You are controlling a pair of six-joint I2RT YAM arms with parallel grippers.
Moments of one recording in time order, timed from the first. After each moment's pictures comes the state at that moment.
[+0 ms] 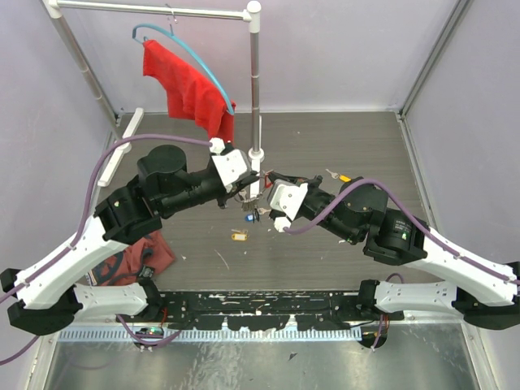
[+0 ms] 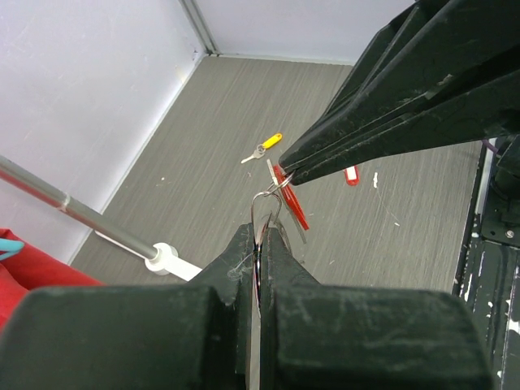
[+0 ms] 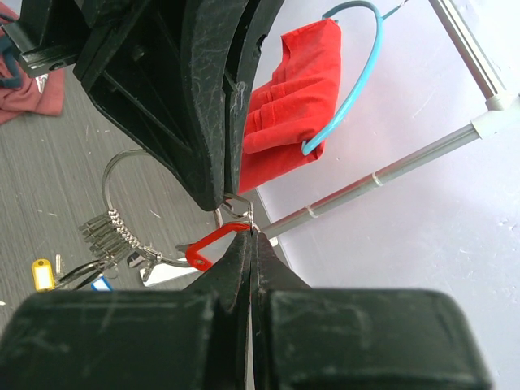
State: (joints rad) left arm -1.02 1.11 1.45 -0.49 0.08 0.31; right arm 1.20 0.96 1.29 -0.36 0.27 -0.75
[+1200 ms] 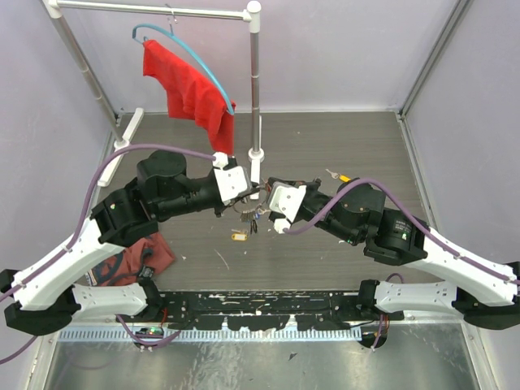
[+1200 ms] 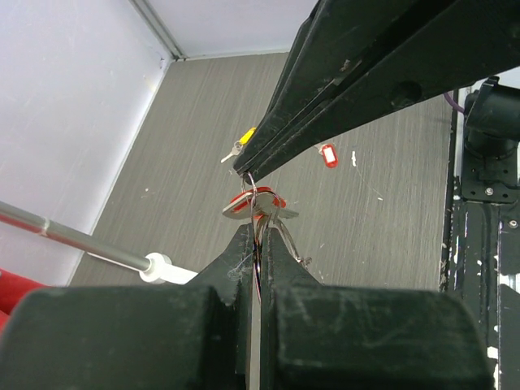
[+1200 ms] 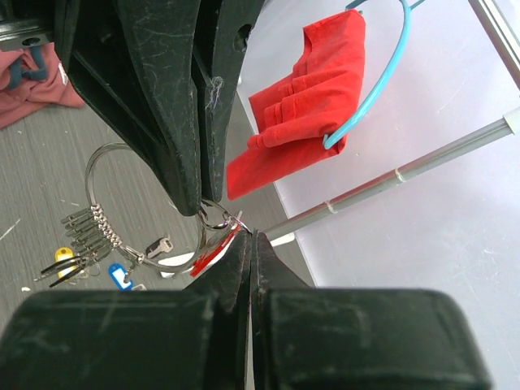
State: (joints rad) left arm -1.04 1.09 1.45 -0.56 0.17 0.40; right arm 1.20 0.96 1.29 -0.40 0.25 -0.71
